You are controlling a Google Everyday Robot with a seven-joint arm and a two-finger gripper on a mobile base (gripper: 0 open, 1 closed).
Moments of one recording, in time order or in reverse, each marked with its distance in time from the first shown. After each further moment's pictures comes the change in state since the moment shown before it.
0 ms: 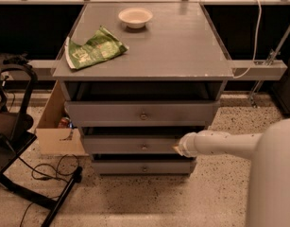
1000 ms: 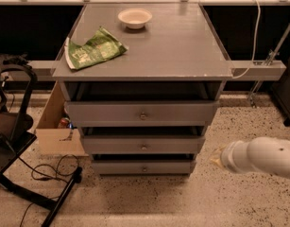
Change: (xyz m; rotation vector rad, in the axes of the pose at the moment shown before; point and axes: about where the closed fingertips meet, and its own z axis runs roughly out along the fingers) arm 0.055 0.011 -0.197 0.025 0.082 -0.058
